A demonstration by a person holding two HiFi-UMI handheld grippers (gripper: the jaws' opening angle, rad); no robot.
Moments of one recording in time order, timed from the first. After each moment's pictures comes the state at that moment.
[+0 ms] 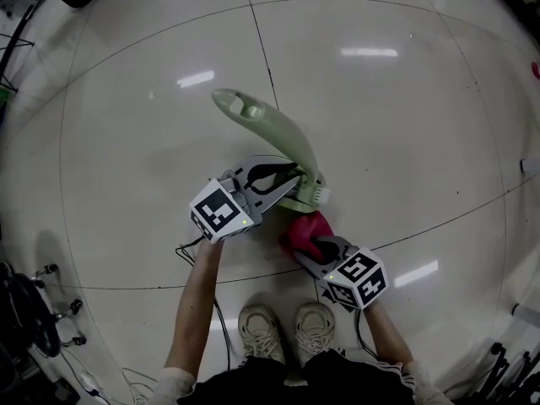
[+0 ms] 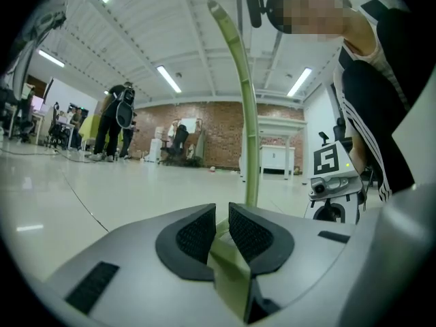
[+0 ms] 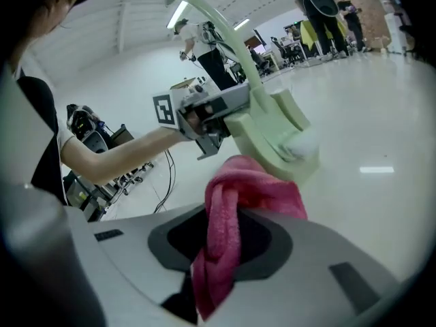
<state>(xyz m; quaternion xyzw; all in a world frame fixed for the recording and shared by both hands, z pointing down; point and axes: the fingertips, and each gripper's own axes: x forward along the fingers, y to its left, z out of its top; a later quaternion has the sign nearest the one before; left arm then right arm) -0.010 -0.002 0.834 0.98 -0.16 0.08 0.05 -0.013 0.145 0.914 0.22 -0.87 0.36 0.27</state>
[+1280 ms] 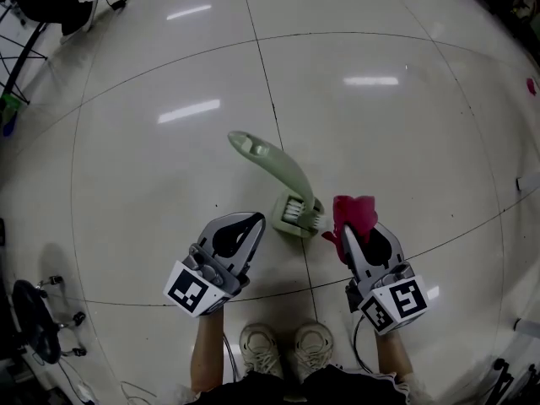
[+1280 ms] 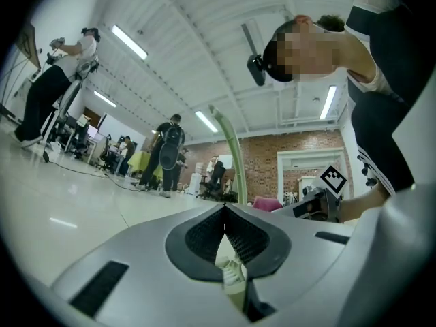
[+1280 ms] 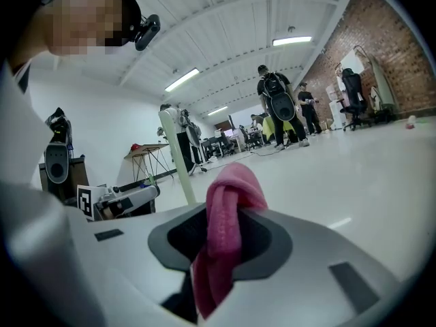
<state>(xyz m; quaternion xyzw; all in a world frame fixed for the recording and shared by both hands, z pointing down) -0.077 0.038 0.728 0.93 -0.35 -0.08 0.05 0.073 0.039 0.761 0.48 -0.86 0.19 0.04</state>
